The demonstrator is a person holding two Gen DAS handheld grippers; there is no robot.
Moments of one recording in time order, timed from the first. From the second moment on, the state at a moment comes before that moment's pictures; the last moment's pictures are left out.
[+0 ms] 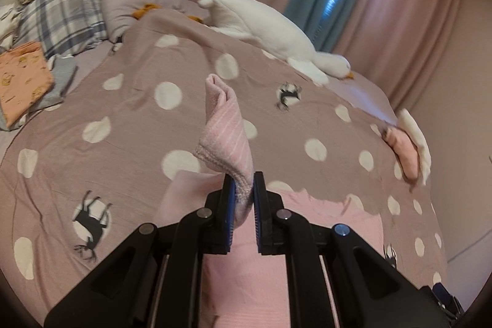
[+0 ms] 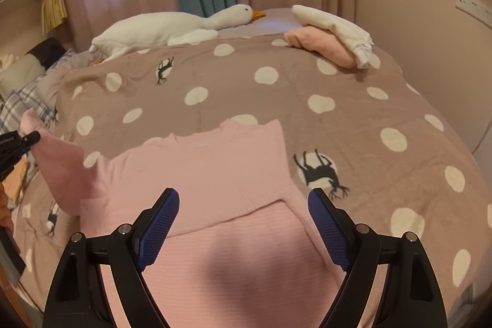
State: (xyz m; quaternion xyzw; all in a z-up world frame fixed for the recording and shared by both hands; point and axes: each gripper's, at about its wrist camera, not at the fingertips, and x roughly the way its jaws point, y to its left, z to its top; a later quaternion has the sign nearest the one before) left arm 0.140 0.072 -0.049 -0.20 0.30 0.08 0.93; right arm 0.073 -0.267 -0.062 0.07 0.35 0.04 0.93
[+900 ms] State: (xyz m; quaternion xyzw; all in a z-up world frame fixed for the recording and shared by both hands) left arm 0.171 -0.044 -0.141 -0.11 0.44 -0.01 0.89; right arm 0.061 -0.301 -0.073 0.10 0.36 0.01 0.93
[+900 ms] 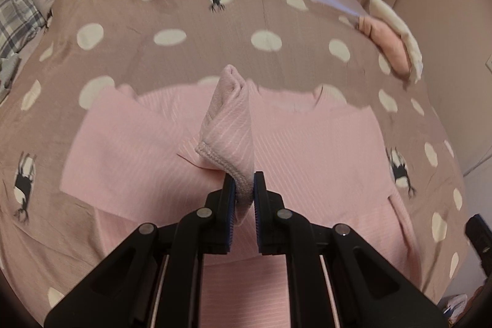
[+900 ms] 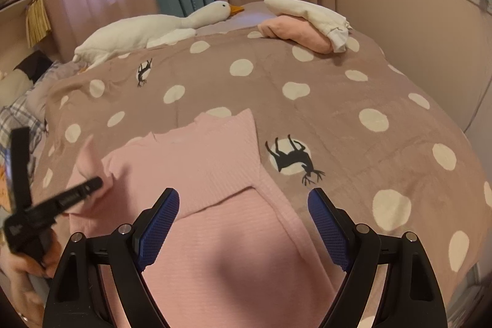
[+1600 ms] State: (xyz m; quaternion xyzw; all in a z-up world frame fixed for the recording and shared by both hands) left arm 0.159 -0.045 -0.153 -0.14 0.47 -0.05 0.87; right arm 0.054 -0.301 -0.073 0.09 0.36 0.02 0.93
